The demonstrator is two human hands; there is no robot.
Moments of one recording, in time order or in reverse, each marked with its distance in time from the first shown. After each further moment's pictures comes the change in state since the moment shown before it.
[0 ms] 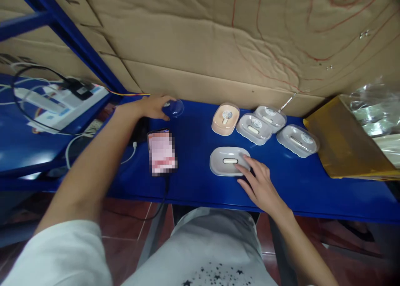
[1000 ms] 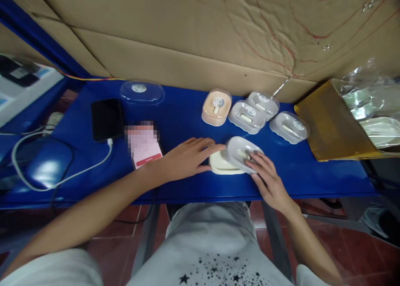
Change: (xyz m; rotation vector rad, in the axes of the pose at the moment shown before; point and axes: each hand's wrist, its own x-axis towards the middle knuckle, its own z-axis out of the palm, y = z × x) left_hand -0.098 0.182 0.078 -0.108 0.167 0.659; right_hand -0.037 0.012 -0.025 0.272 0.016 0.182
